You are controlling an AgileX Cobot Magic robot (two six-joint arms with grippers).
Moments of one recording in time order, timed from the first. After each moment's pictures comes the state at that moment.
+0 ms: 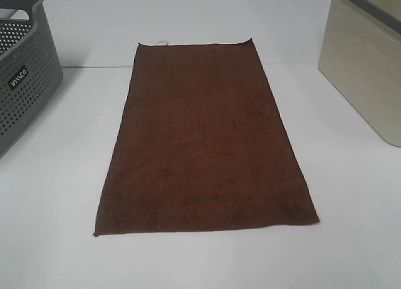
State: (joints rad) left arm 0.01 0.00 -0.50 -0.07 1.05 0.18; right arm -0.01 0.00 -0.50 0.08 1.07 -0.10
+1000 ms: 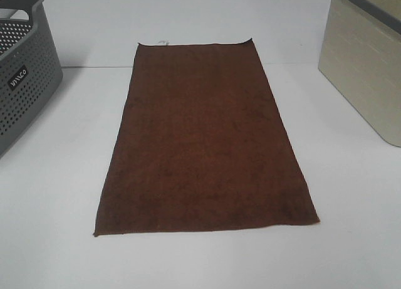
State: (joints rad) left arm 0.01 0.00 -0.50 -0.07 1.05 0.18; right arm -0.01 0.00 -0.50 0.08 1.07 -0.10
